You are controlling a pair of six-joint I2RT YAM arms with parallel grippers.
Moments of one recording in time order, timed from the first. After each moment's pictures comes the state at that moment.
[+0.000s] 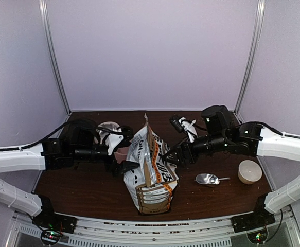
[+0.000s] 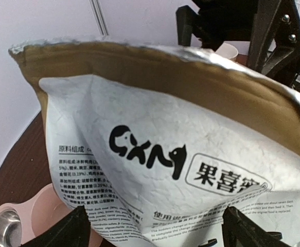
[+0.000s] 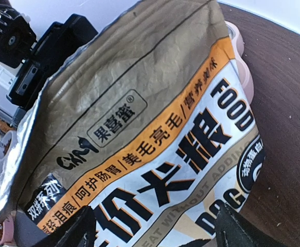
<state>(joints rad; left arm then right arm) -0.97 1.16 0.80 -0.09 0.15 0.22 0.94 1.26 1.01 -0.32 -0.26 0.28</state>
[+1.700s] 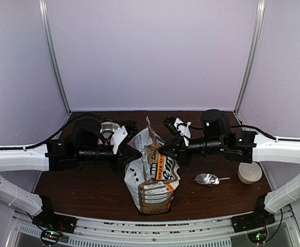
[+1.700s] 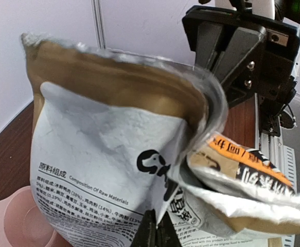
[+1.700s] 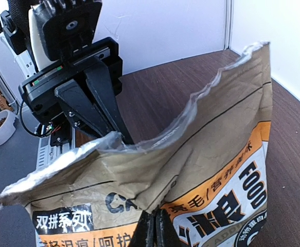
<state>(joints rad) -1.00 1.22 0.83 0.00 0.15 0.04 0.95 1.30 0.95 -0.03 -0.30 0.01</state>
